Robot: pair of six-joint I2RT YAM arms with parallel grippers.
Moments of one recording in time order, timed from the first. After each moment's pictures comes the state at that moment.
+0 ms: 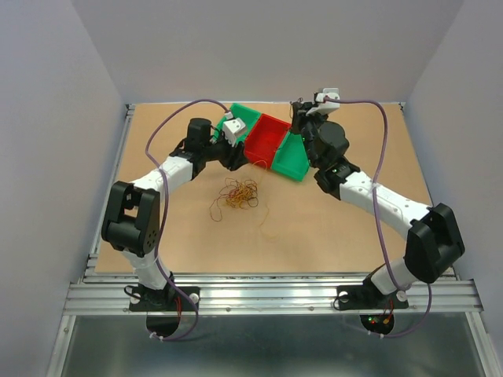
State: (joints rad) left arm -0.33 1.71 1.15 0.03 0.64 0.28; right arm 0.62 1.48 1.13 0.60 0.42 0.09
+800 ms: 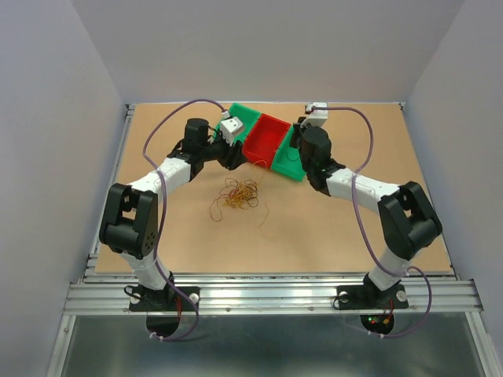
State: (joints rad) left arm -0.32 1.69 1.12 0.07 0.64 0.25; right arm 0.54 1.66 1.08 0.58 0.49 0.16
